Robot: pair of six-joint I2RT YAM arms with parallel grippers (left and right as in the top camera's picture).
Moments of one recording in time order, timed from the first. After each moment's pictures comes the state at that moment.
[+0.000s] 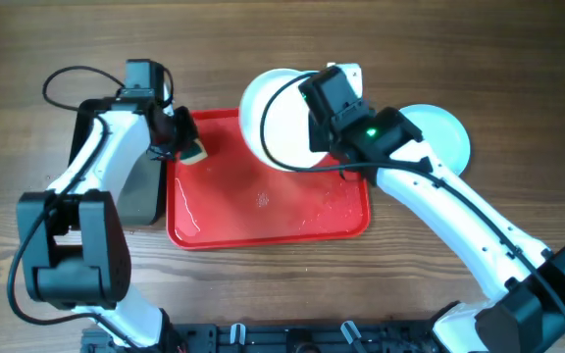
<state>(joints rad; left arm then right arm) -0.03 1.82 1.23 -0.69 0.12 -0.44 0.63 1.62 1.40 -0.83 0.38 0.47</state>
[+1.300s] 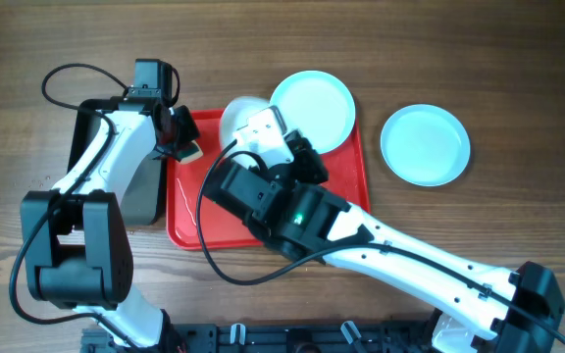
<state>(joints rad) -0.06 1.82 1.23 -0.68 0.01 -0.49 1.07 1.62 1.40 -0.80 0.95 0.31</state>
